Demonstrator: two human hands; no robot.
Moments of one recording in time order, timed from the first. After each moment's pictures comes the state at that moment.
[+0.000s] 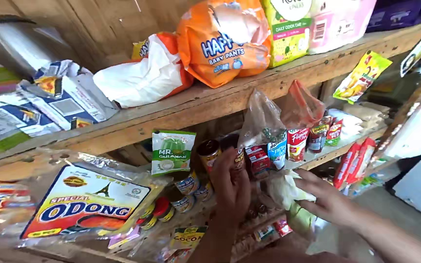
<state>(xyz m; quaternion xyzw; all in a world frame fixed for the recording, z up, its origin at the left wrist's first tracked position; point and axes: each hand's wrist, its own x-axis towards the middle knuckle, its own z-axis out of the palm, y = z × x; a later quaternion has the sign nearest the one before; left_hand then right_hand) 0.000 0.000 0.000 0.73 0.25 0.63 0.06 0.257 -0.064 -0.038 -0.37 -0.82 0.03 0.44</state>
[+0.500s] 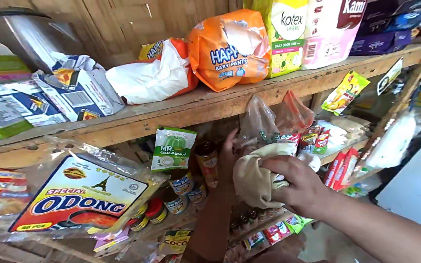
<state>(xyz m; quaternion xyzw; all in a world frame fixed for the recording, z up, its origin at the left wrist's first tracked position) 0.028 0.049 0.028 0.69 0.34 0.56 0.30 0.194 -0.062 0.050 -0.22 -0.83 -0.29 0.43</state>
